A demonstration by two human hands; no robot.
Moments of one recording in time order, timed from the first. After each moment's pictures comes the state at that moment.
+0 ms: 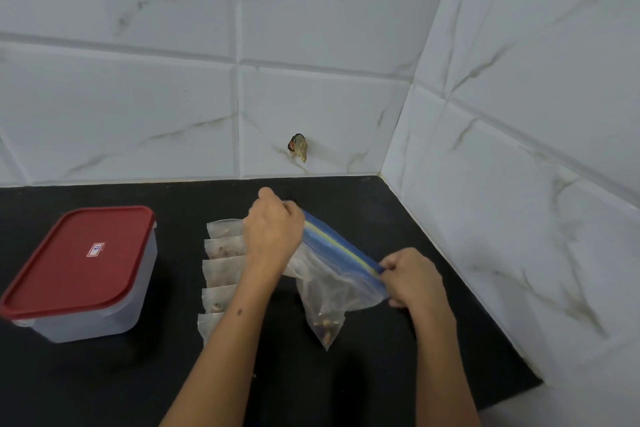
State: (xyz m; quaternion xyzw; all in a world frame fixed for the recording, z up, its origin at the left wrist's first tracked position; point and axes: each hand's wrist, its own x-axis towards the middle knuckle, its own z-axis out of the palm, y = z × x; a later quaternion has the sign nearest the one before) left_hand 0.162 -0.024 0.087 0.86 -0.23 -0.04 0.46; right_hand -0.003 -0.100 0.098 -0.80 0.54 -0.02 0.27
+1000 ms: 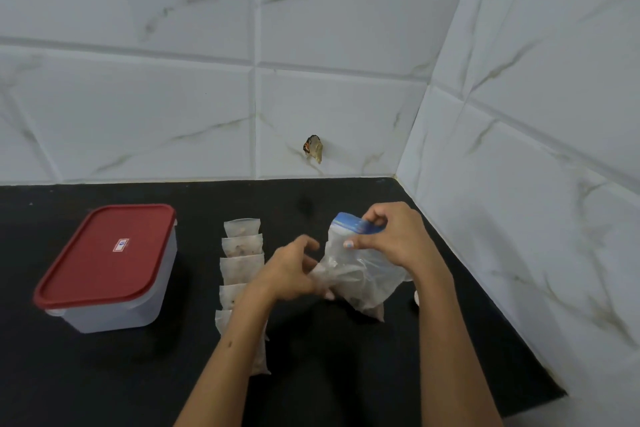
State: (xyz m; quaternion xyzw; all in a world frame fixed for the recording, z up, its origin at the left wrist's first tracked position) left_hand 0.167 0.008 0.033 0.78 -0.41 -0.32 0.36; right_hand 0.034 -0.111 0.118 -0.87 0.33 -0.16 0.32
